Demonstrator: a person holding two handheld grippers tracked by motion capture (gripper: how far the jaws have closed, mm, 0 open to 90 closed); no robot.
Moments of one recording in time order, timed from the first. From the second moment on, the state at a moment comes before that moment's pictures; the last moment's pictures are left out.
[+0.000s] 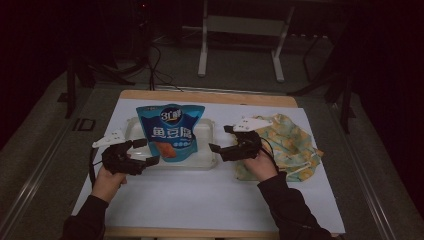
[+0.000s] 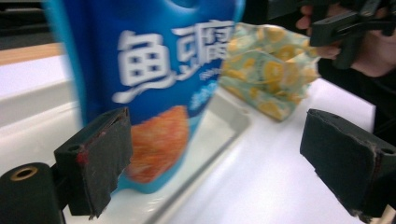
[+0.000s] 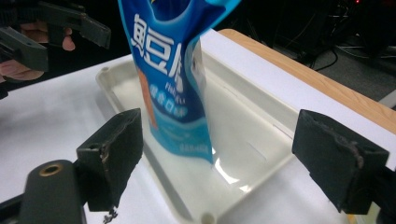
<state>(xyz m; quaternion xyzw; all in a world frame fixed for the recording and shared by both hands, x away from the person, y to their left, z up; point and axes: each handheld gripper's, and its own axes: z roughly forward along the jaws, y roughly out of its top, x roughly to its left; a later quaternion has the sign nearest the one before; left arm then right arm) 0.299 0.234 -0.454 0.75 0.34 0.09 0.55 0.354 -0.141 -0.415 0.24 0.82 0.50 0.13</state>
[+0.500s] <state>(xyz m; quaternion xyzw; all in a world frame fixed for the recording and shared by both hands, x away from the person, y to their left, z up) 0.270 0.206 -0.471 0.75 0.32 0.07 0.57 0.324 -0.197 -0.425 0.26 0.81 0.50 0.15</state>
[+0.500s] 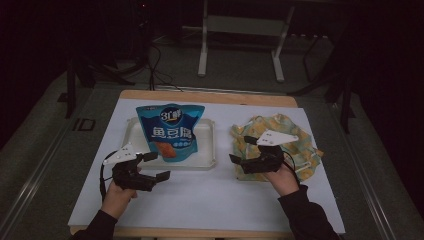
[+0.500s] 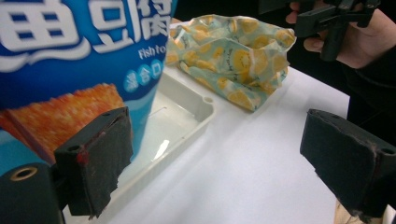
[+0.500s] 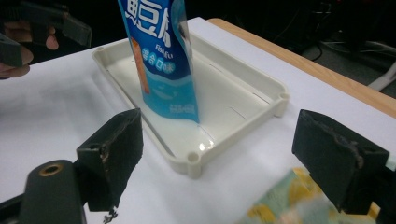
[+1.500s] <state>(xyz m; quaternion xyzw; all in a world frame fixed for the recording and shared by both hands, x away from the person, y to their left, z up) 0.253 0.128 -0.500 0.79 0.26 0.02 0.55 0.274 -0.292 -0.470 0.32 0.79 0.48 0.18</state>
